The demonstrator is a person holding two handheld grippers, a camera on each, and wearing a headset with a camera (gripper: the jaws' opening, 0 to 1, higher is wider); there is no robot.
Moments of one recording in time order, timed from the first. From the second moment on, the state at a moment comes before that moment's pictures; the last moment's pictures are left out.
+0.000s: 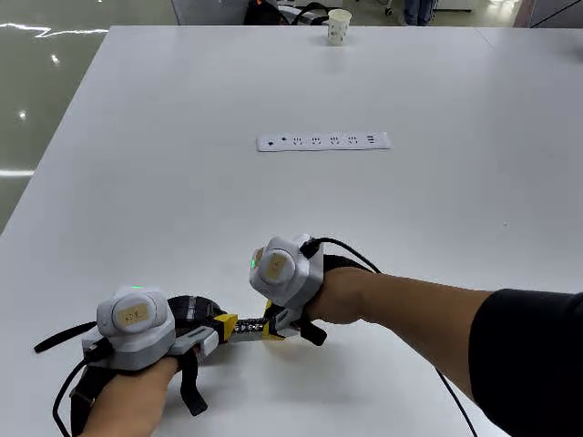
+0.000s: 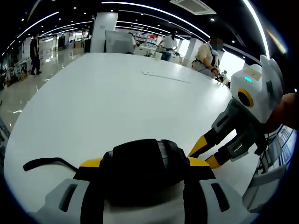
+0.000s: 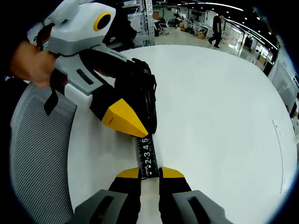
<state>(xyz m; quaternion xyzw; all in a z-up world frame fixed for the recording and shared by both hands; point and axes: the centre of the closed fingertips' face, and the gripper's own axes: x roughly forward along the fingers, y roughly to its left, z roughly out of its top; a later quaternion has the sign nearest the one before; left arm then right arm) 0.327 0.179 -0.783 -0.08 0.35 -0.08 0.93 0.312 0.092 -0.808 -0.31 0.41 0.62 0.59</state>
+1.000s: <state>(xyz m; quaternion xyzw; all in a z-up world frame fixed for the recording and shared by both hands) 0.327 0.179 -0.783 -0.09 0.36 -0.08 0.93 0.311 0.108 -0.808 -0.33 0.37 0.64 0.59</state>
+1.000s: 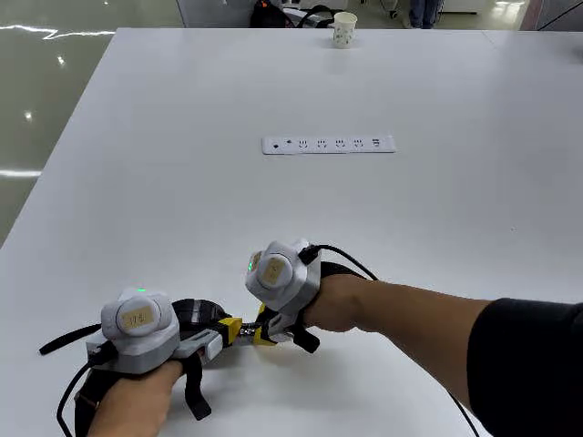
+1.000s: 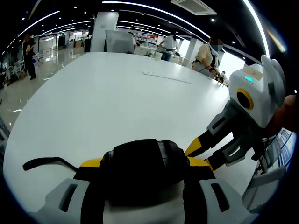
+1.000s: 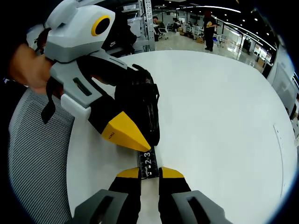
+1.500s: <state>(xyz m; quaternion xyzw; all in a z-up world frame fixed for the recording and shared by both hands) 0.327 0.179 -0.783 -0.09 0.36 -0.08 0.93 0.309 0.119 -0.808 -0.32 0.37 0.64 0.59</state>
